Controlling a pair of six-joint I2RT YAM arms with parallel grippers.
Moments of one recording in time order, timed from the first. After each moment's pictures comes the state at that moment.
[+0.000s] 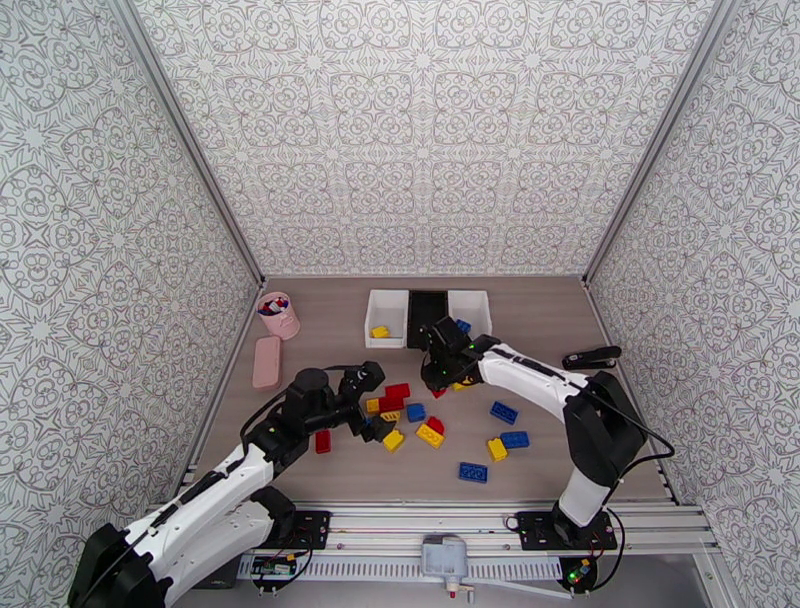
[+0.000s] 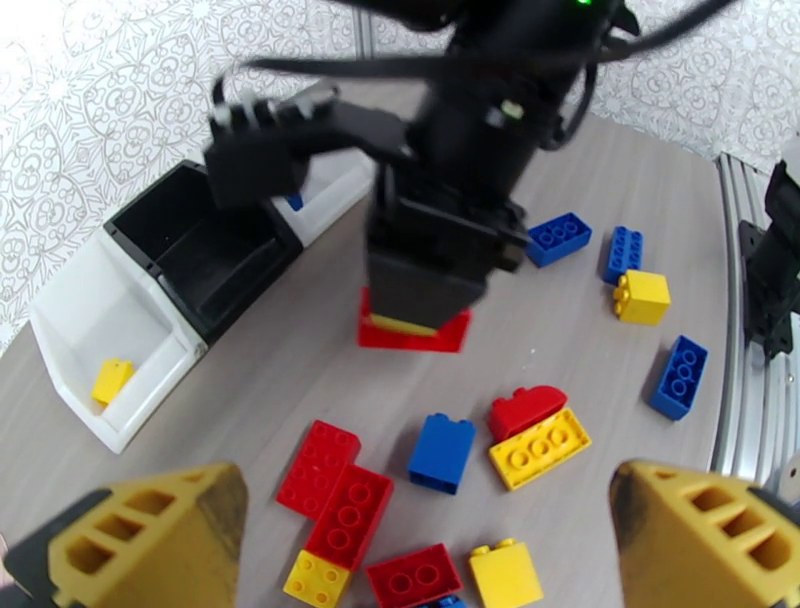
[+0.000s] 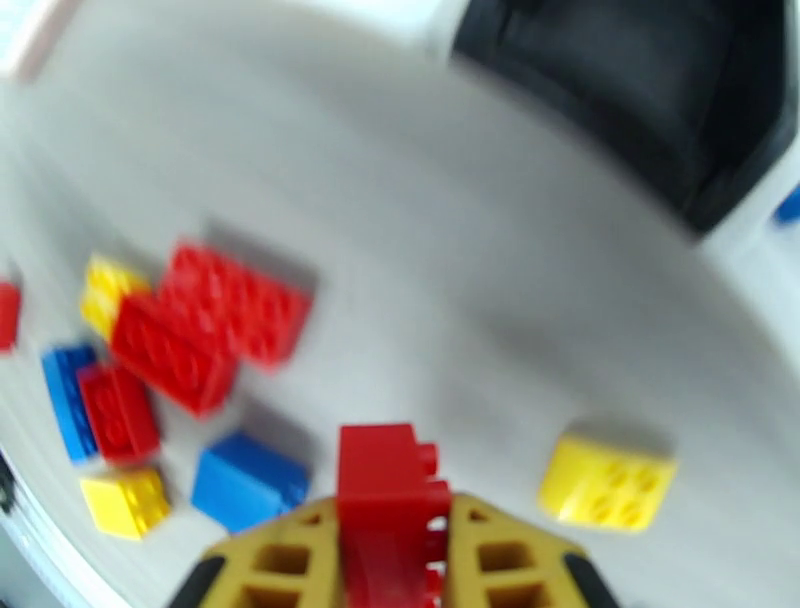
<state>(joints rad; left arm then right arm) -0.55 0.90 0.49 0.00 0.45 0.19 0.67 1.75 1.31 -0.59 -0.06 0.16</state>
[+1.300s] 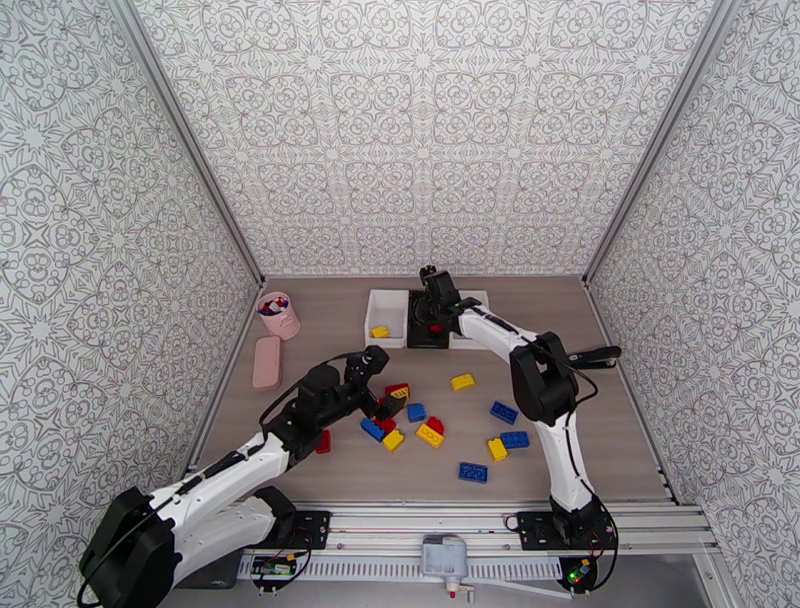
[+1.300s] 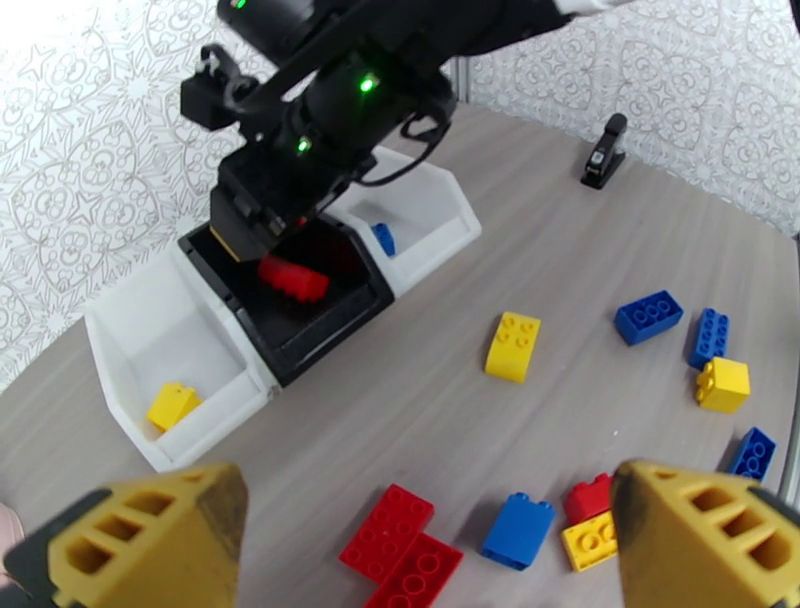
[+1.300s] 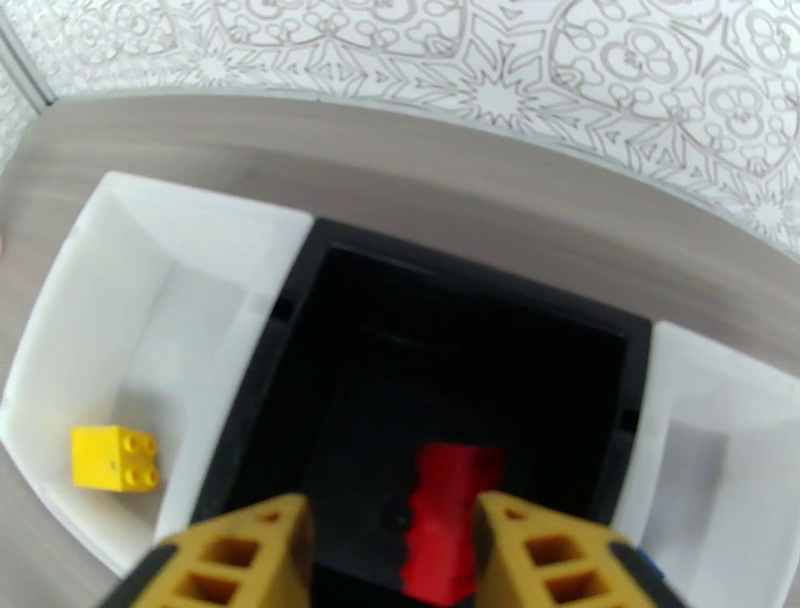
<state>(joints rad) -0.61 1.03 0.49 0.24 0.19 0.09 0.52 2.20 1.79 -0.29 0.10 0.18</state>
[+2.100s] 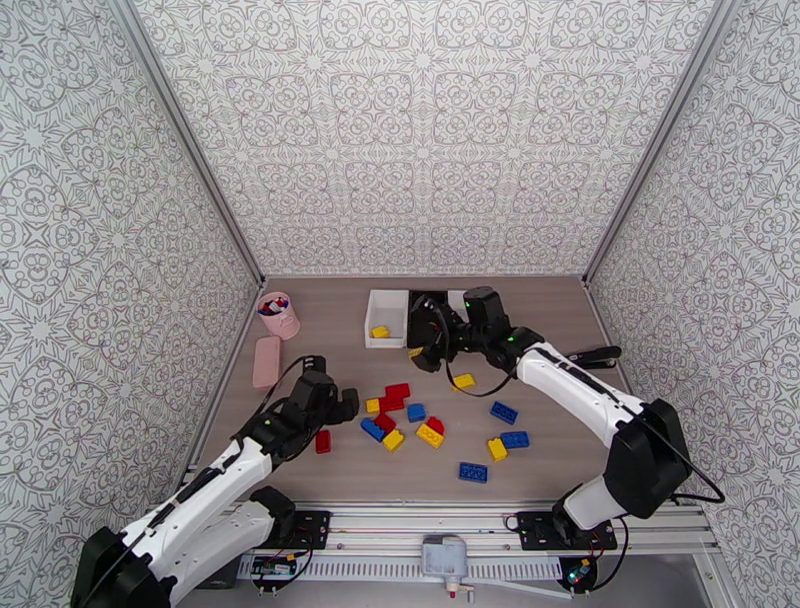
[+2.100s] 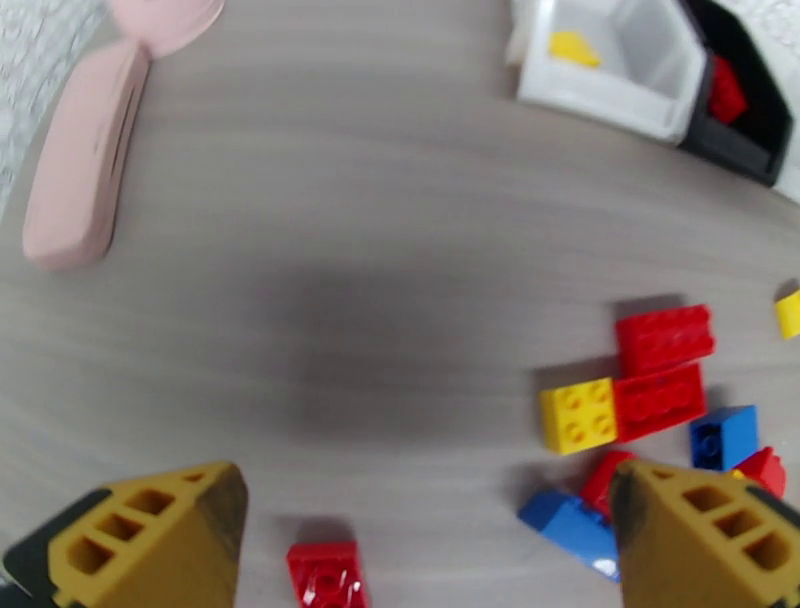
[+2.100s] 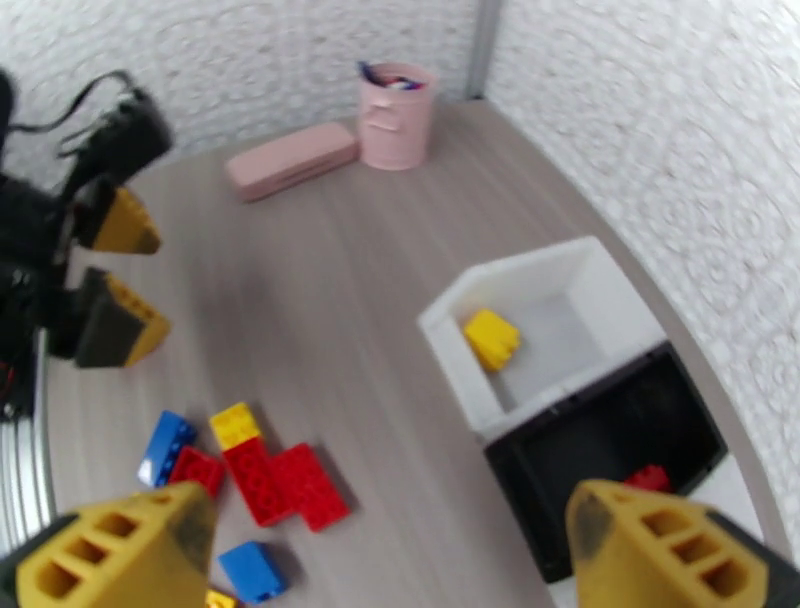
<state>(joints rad) -0.50 0.94 0.56 -0.57 -0.28 -0.58 0.59 1.54 1.24 -0.30 -0.53 -0.41</state>
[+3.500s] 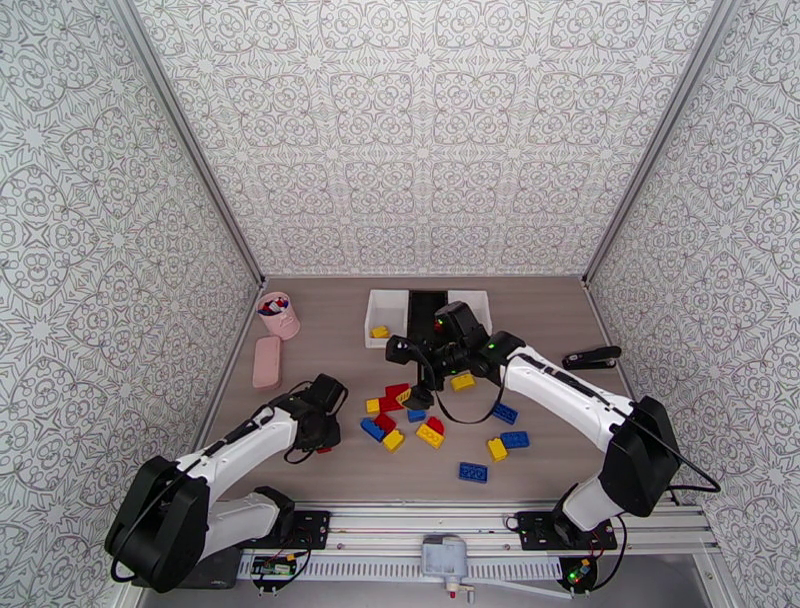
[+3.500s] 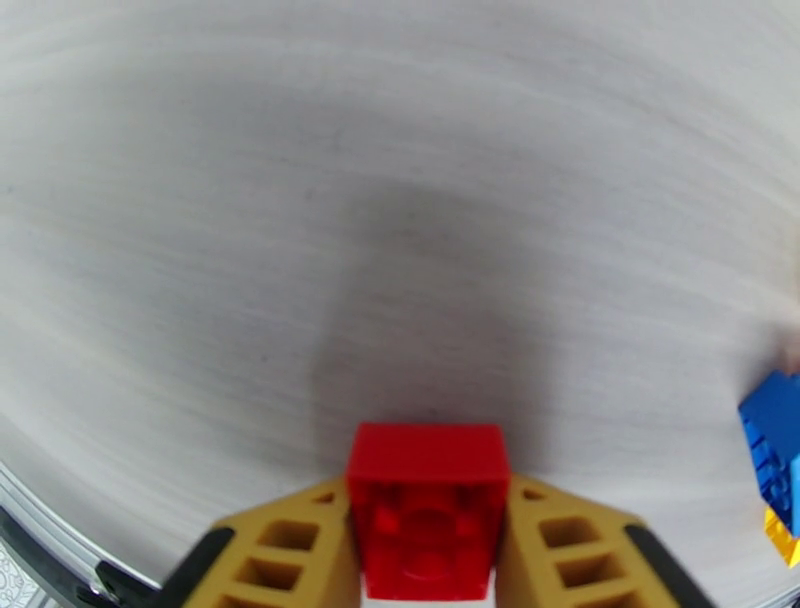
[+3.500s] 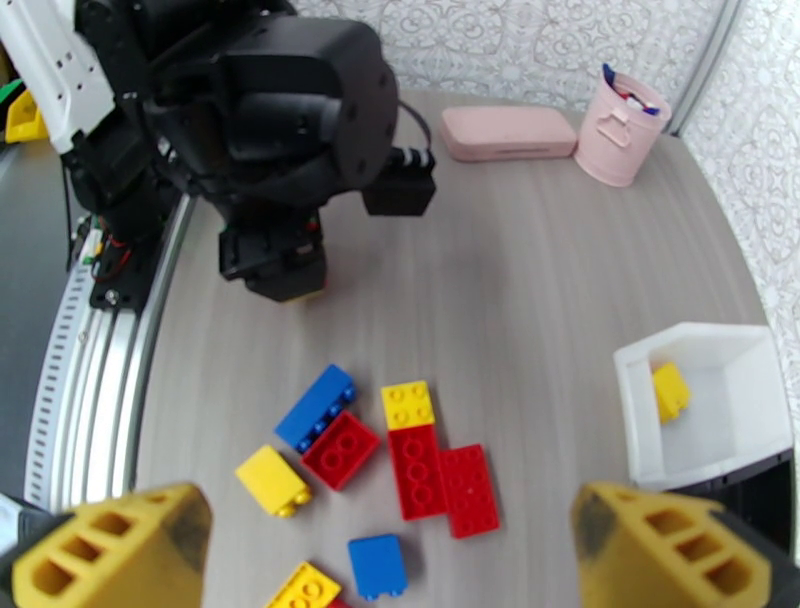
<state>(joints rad) -0.43 1.22 0.58 -0.76 -0.15 -0.66 0.71 1.58 1.30 -0.51 -0.63 -0.60</state>
